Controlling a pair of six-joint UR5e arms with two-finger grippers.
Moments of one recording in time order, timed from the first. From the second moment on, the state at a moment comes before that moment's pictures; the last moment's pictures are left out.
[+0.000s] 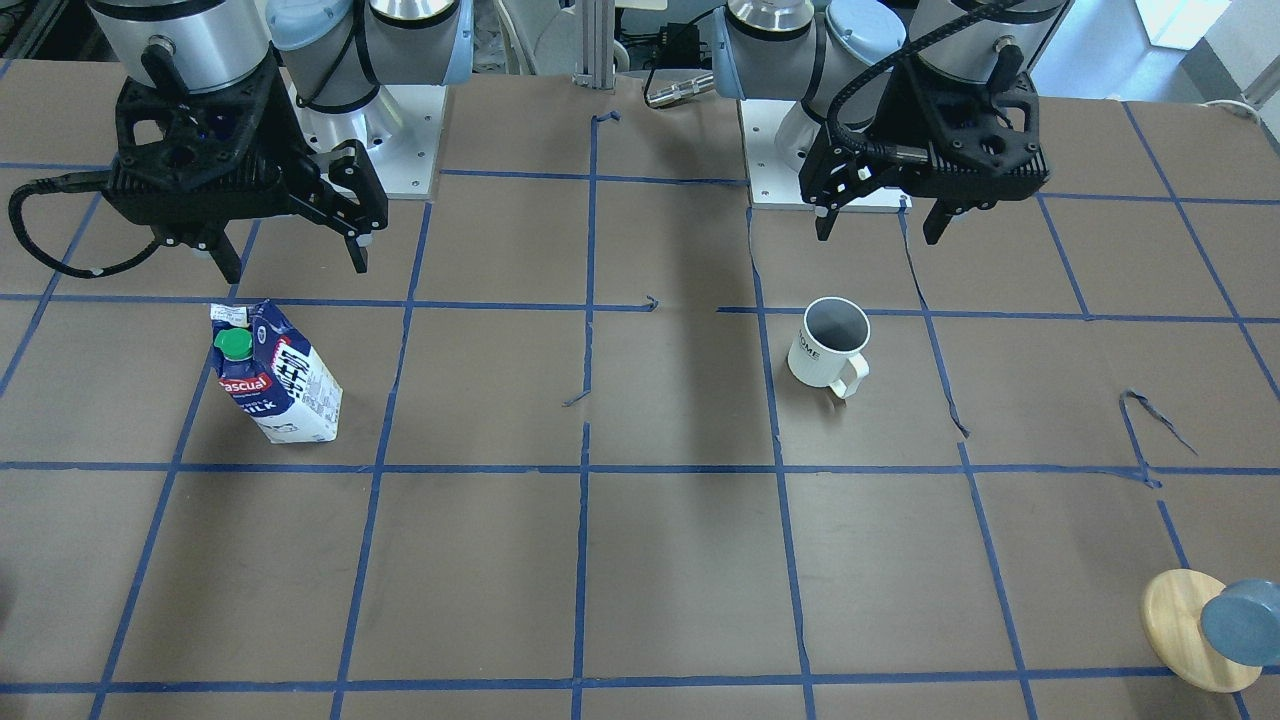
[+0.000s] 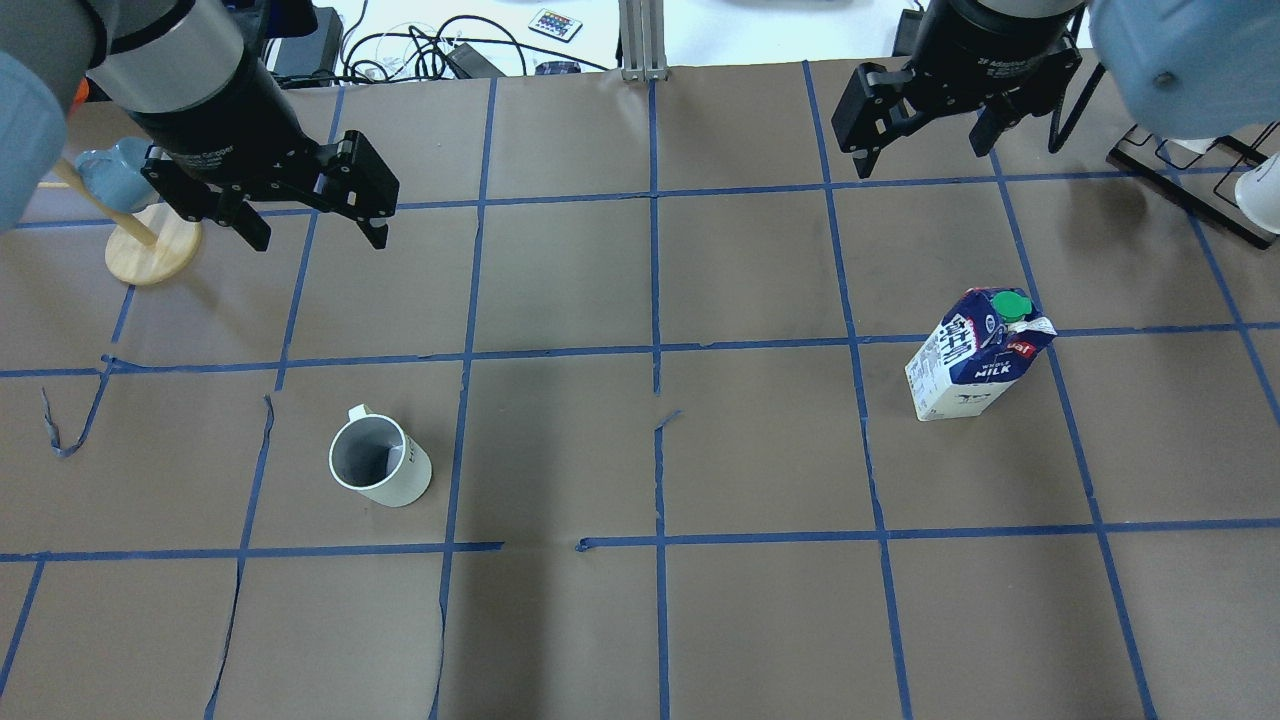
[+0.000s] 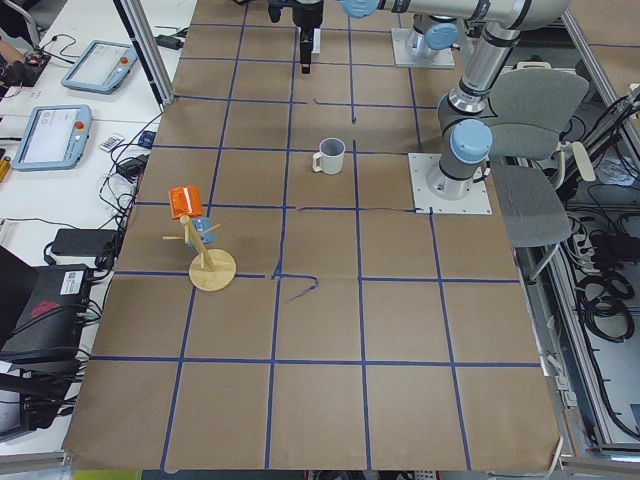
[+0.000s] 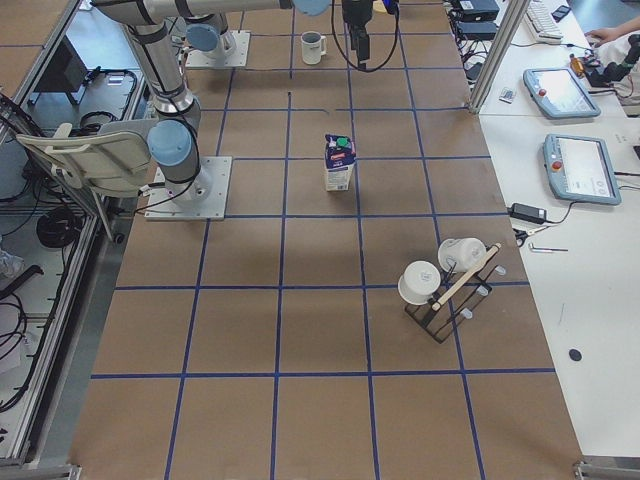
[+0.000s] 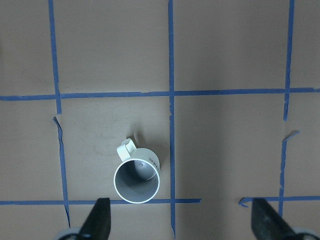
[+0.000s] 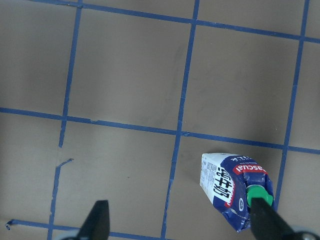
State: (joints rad) left arm -1.58 -1.53 -1.54 -1.62 1.58 0.01; right arm 1.62 -1.53 1.47 -1.63 -1.58 -0.10
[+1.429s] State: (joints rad) left arm -1.57 -1.53 -1.55 -1.62 1.59 0.01; right arm 1.61 -1.53 1.48 -1.63 -1.59 -0.11
